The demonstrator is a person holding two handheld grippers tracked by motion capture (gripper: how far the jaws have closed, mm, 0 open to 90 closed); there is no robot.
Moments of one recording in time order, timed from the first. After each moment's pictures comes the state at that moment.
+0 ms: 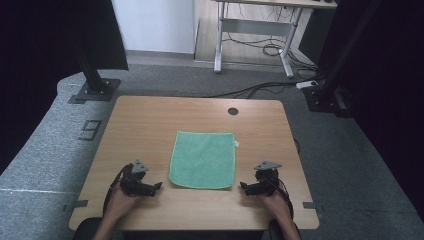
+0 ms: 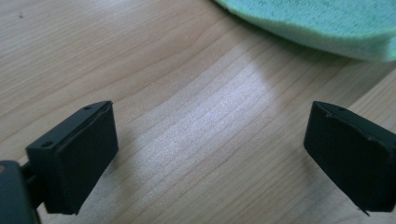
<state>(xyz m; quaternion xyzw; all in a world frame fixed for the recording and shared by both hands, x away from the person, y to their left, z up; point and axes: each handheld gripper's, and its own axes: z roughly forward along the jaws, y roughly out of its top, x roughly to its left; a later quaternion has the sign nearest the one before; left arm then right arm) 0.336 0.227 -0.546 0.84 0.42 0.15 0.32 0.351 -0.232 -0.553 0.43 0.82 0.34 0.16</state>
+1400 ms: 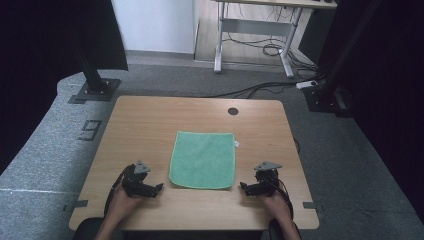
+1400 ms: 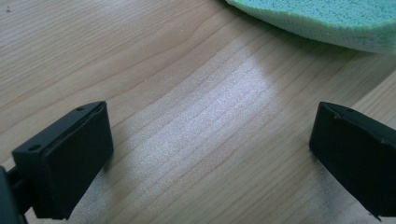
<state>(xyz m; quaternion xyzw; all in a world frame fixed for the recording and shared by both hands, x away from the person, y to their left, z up) 0.336 0.225 -0.549 0.84 0.42 0.15 0.32 0.350 -0.232 -0.554 0.43 0.82 0.34 0.16</state>
